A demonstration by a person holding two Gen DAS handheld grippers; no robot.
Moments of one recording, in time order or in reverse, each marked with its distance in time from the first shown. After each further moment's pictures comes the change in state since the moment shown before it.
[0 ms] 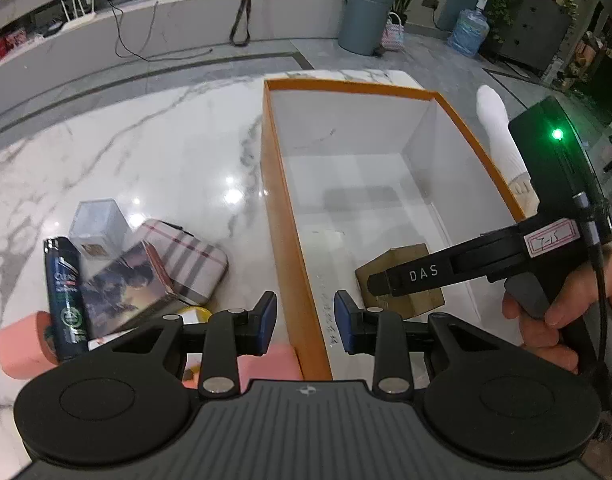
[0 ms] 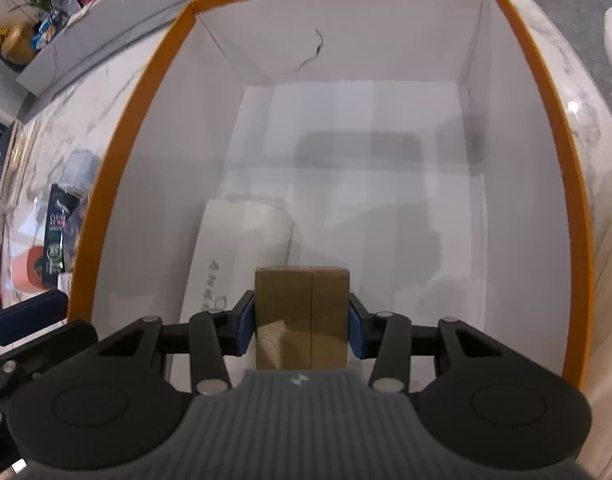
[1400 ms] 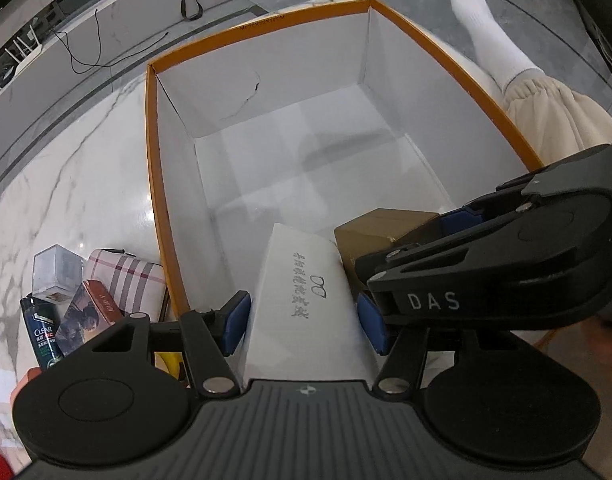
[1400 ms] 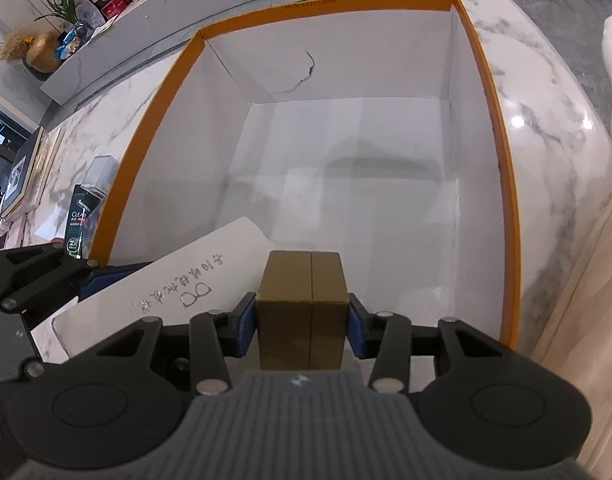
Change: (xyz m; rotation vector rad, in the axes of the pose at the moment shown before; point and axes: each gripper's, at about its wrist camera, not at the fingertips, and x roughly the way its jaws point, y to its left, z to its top) left arm 0.064 -0.076 0.017 0.255 0.184 0.122; right arm -0.014 -0.024 -0.007 -0.032 -0.073 0.073
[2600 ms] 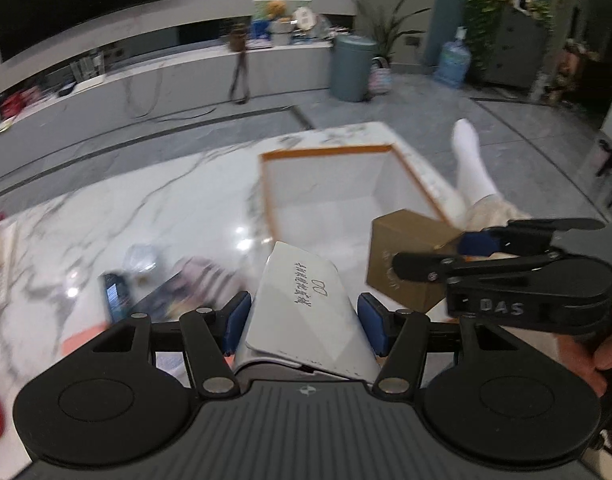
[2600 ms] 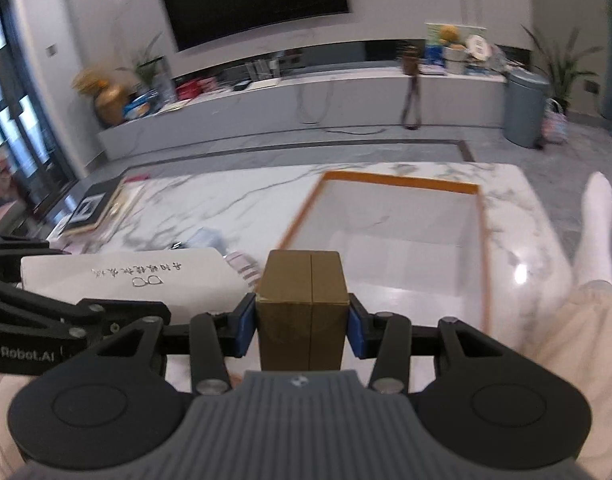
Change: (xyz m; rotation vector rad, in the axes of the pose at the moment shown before) left arm -0.144 0.051 -0.066 -0.191 -0.336 -0.052; right arm -0.136 0.073 -0.070 -0.212 -0.425 0.010
